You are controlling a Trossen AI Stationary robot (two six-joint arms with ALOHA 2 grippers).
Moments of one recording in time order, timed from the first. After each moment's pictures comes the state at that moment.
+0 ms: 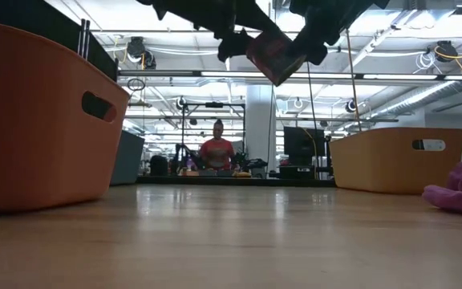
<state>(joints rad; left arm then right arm) 0.20 1.63 1.34 -0.08 0.17 -0.09 -0.29 1.31 1.19 -0.59 -0.24 -0.11</state>
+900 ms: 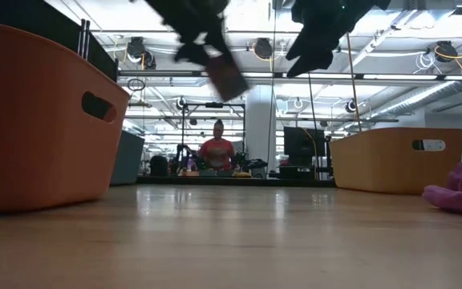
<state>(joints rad) 0.24 1.50 1.34 -0.45 -0.14 -0.25 -0.33 1.30 1.19 -0.60 -0.15 0.00</state>
